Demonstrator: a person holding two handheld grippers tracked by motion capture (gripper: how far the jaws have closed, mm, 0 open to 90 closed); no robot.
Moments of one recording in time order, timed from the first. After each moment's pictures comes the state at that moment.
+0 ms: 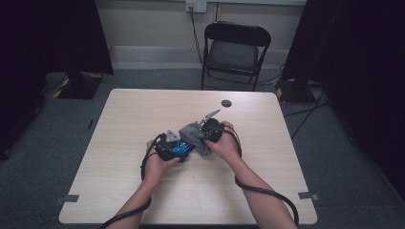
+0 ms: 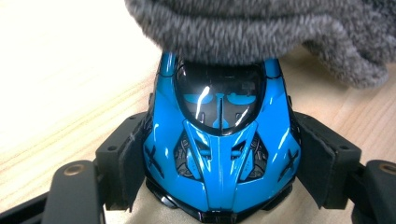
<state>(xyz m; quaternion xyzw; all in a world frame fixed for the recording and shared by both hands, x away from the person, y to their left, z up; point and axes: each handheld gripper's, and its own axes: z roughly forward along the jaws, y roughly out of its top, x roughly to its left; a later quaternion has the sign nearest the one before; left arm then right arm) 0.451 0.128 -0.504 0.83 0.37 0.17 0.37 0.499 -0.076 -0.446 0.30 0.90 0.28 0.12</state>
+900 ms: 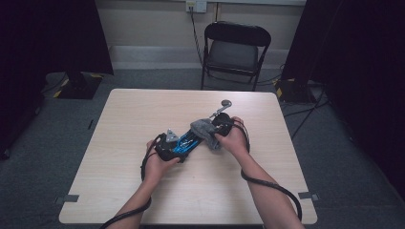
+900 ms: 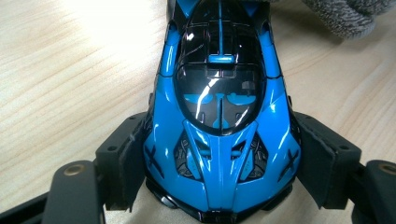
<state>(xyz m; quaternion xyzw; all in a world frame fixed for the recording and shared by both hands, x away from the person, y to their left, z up) 0.451 0.128 -0.504 0.83 0.38 0.17 0.37 0.521 -0.109 -0.445 0.35 0.89 0.26 0.12</state>
